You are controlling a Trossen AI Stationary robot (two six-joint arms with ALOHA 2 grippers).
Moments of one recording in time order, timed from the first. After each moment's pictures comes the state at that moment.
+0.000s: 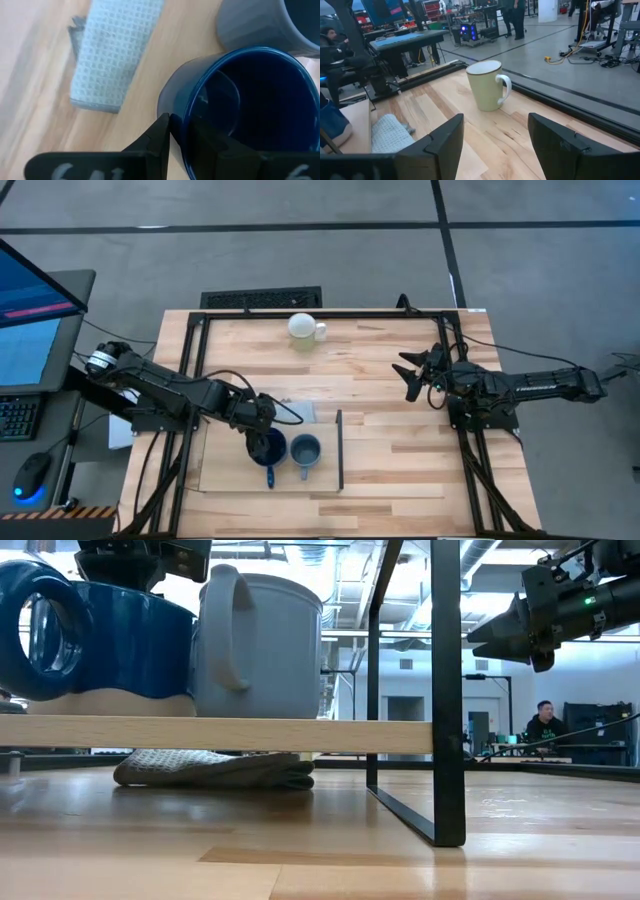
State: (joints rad) left arm -0.30 1.36 1.04 -0.88 -0.05 -0.72; right arm -0.01 0.44 0.18 0.11 0.50 0.21
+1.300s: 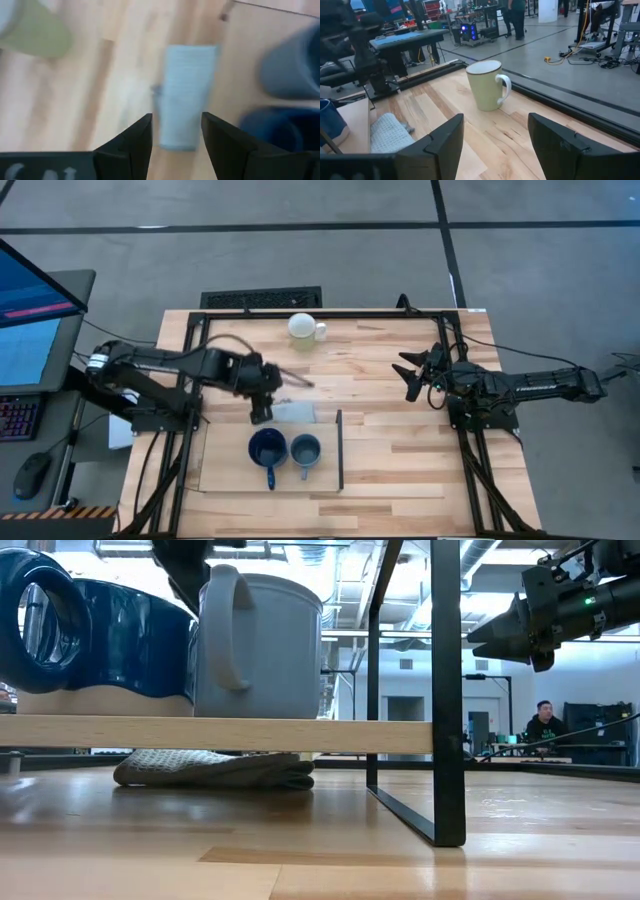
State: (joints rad) left arm -0.08 1.36 1.26 -1.05 -0.18 -0.30; right arm -0.01 0.44 0.18 0.11 0.50 0.20
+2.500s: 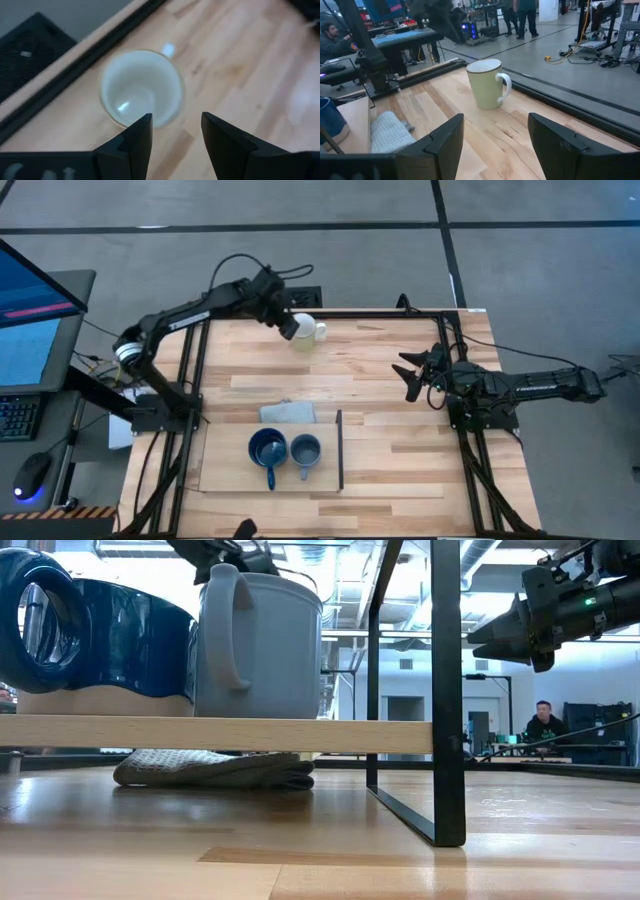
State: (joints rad) left arm 0.64 1.60 1.38 -0.69 0.18 -0.19; right arm -0.01 0.44 0.18 0.11 0.50 0.20
